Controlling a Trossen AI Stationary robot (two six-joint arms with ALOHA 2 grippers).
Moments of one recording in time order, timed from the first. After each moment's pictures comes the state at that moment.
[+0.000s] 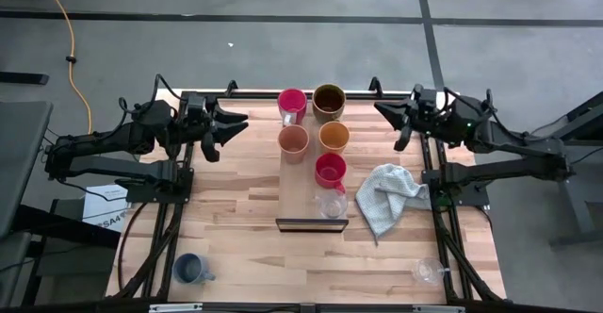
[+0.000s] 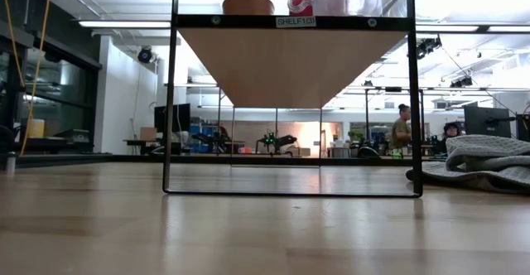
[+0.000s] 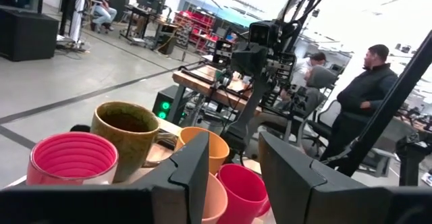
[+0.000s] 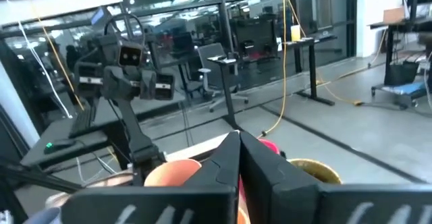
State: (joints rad) left arm 0.25 0.72 0.82 -0.05 -0.07 -0.36; right arm -0.14 0.75 0.90 -0.09 0.23 0.17
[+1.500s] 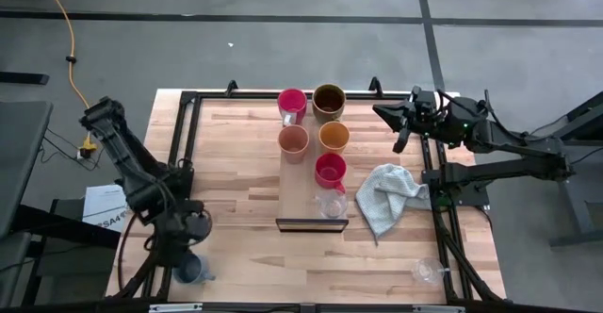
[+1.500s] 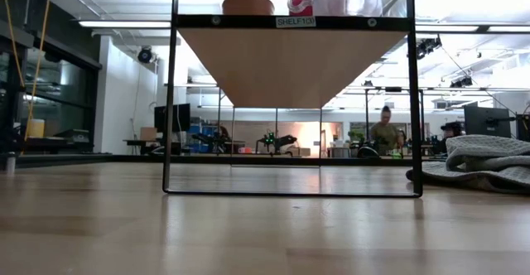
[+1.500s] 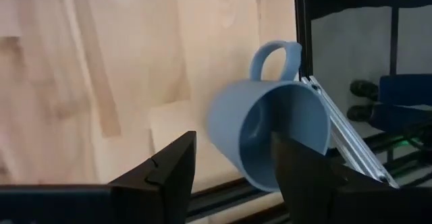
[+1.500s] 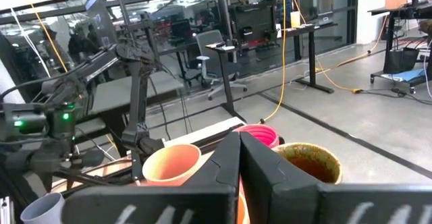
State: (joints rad) left arm -0.79 1.09 0.85 -0.91 0.09 -0.83; right arm -0.14 0.75 0.90 -0.14 0.23 0.18
